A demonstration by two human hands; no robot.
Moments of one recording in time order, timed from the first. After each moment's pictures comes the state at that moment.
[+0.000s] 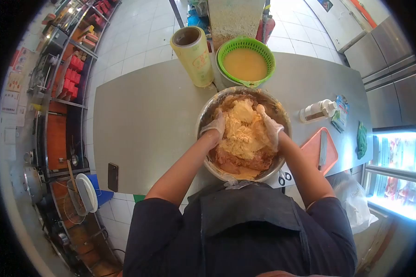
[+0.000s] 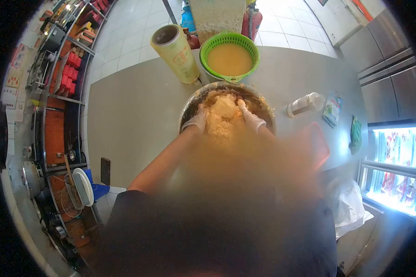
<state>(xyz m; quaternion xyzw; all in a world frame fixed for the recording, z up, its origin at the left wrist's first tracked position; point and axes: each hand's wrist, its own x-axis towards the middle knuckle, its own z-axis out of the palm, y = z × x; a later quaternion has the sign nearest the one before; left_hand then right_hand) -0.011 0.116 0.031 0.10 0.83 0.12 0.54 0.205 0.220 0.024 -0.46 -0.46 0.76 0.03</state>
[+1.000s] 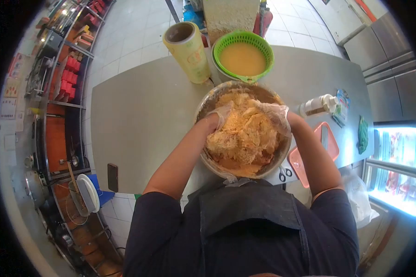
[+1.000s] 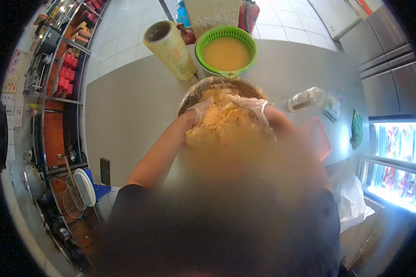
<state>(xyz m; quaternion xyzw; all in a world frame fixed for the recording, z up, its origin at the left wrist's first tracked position) -0.021 0.133 0.014 0.17 0.58 0.35 0.71 0.220 0.274 0.075 -0.22 -0.67 0.70 -0.11</state>
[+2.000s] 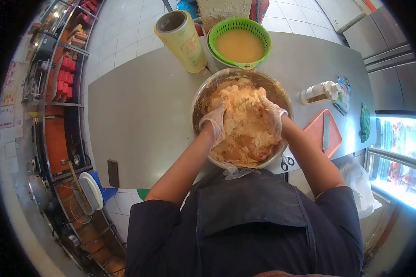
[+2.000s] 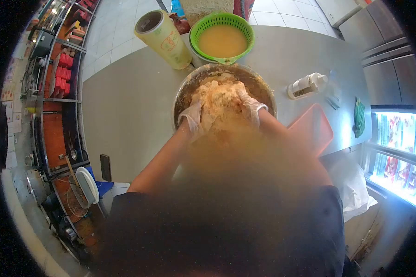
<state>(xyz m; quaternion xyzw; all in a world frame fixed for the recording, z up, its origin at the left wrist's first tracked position) 0.016 0.085 0.026 -0.07 0.58 0.50 0.64 0.195 0.204 0.079 -0.54 -0.21 0.81 0.02</state>
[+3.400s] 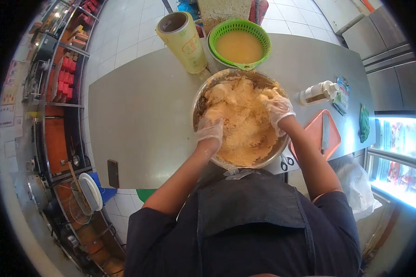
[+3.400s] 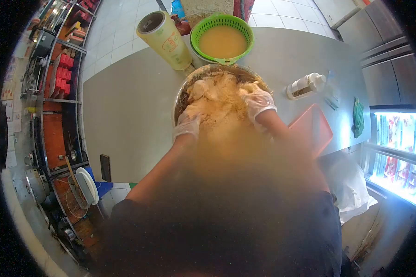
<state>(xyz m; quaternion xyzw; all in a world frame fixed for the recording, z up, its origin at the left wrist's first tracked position) 0.020 0.048 0.082 0.33 0.87 0.12 0.36 0.232 0.228 0.047 -0.42 -0.86 0.28 -0.01</state>
